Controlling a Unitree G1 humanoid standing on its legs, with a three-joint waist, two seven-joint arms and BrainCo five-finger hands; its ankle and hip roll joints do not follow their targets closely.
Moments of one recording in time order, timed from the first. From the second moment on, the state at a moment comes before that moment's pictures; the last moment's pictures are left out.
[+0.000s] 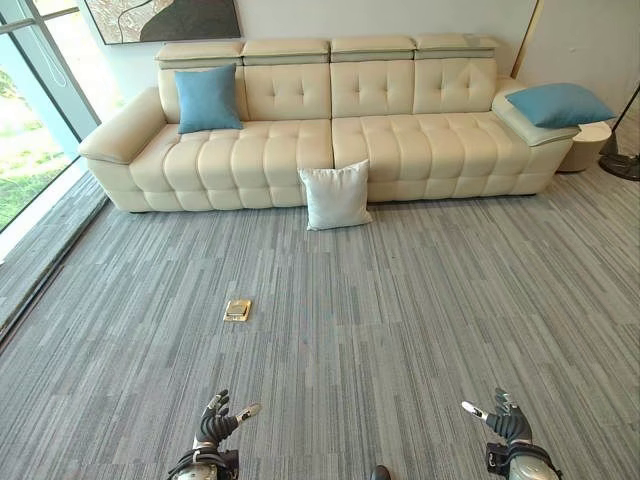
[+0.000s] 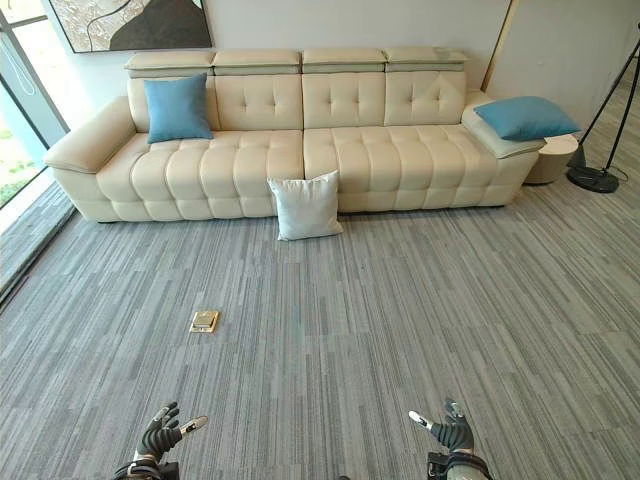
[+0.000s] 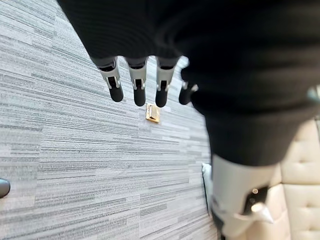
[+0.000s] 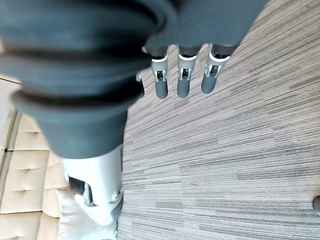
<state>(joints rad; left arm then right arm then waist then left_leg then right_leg) 0.23 0.27 -0.08 0.60 -0.30 -0.07 0.14 0.20 -0.27 -0.01 0.62 0.22 -0.06 -0.19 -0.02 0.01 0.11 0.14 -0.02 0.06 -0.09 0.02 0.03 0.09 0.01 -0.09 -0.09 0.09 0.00</state>
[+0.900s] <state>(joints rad) 0.13 0.28 -0.10 0.62 -0.30 -0.08 0.16 0.05 -0.28 0.07 0.62 0.22 -0.05 -0.20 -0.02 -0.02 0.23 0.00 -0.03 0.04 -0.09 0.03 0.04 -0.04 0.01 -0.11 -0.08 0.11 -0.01</state>
